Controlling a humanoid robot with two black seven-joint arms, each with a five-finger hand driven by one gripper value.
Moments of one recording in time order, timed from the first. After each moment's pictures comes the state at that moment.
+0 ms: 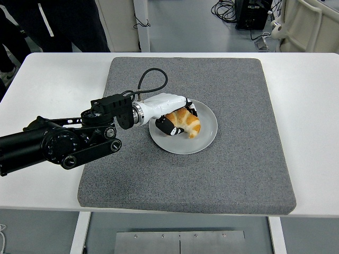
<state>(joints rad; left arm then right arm) -1.10 0.25 -0.08 -1.13 1.36 0.08 0.05 -0.08 0.00 -0.01 0.12 -0.11 0.02 0.41</state>
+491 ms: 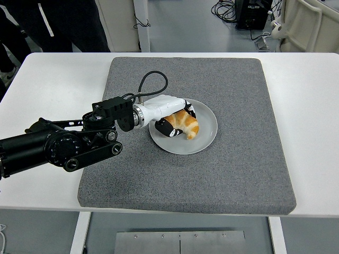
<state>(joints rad) -1.09 0.23 -0.07 -1.10 1.38 0.09 0.05 -0.08 0.00 -0.01 0.12 -0.11 0.02 0.41</state>
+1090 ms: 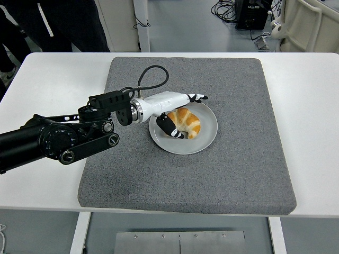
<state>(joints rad) -1.11 0.26 -0.15 -1.11 1.29 0.02 -0.07 -0.08 0.00 -0.01 0.12 -0.11 0.02 0.41</state>
